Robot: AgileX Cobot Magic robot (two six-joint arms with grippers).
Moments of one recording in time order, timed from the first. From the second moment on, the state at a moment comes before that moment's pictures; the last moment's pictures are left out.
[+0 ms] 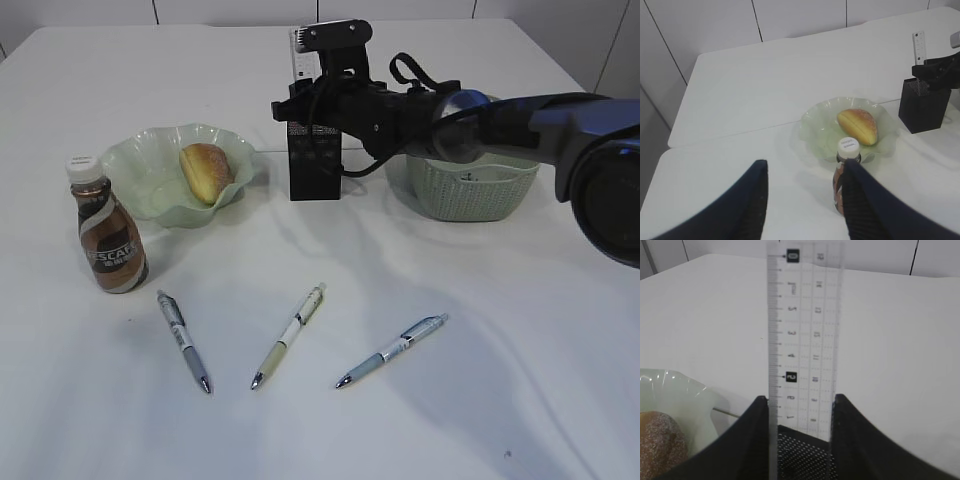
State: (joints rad) left arm -0.20 0.63 -0.74 0.25 0.49 -0.16; right arm 0.36 2.49 -2.02 0.15 -0.14 -0.14
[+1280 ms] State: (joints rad) left arm -0.20 0.63 -0.74 0.27 0.48 -0.16; right arm 0.36 2.25 -2.03 0.15 0.31 -0.14
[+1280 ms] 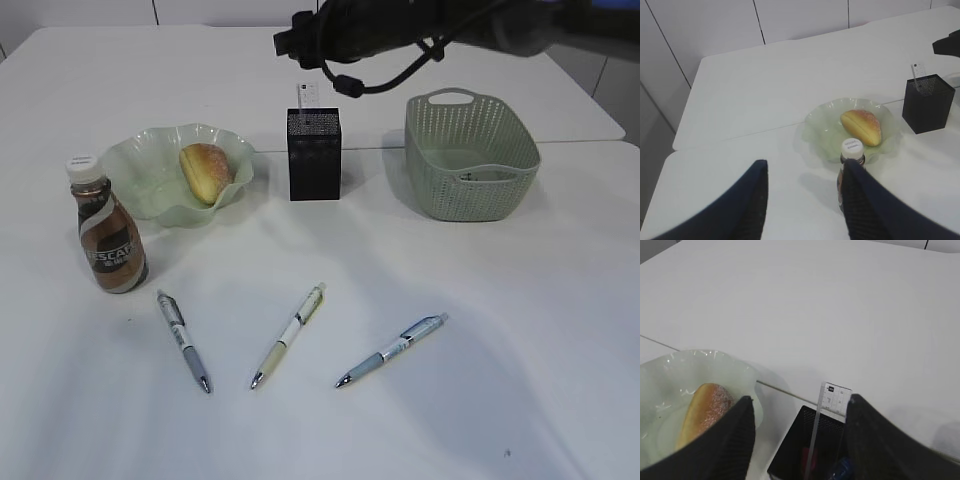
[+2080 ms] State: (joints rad) left arm -0.20 0.63 -0.76 0.24 0.57 -0.16; right arm 0.36 1.87 -2.03 0.10 1.01 -0.14
